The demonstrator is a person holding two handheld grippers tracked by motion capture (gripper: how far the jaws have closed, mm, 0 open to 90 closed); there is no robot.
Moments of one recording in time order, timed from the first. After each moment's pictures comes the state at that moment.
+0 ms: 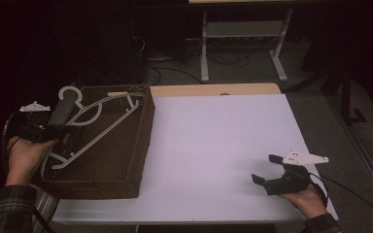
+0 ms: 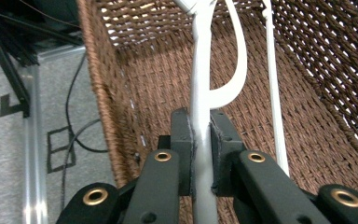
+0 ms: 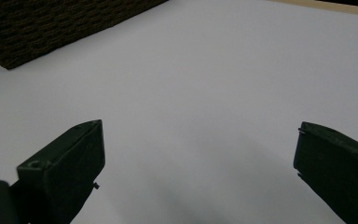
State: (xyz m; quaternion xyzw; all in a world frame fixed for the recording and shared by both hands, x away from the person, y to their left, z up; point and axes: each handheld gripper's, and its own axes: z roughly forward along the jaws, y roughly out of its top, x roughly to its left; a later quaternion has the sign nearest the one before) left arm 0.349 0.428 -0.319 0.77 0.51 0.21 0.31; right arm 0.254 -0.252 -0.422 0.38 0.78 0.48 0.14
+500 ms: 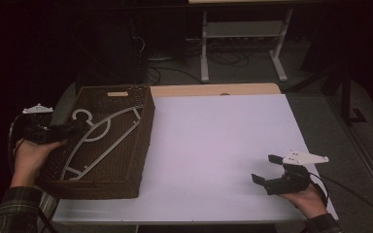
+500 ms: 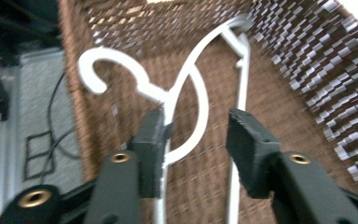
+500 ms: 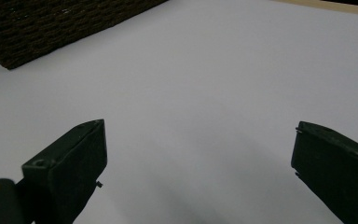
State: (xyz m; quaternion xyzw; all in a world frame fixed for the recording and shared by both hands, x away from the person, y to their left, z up) left arm 0.348 0.421 -0.324 0.75 0.52 0.19 0.36; right arm 0.254 -0.252 -0.421 0.38 0.78 0.48 0.14
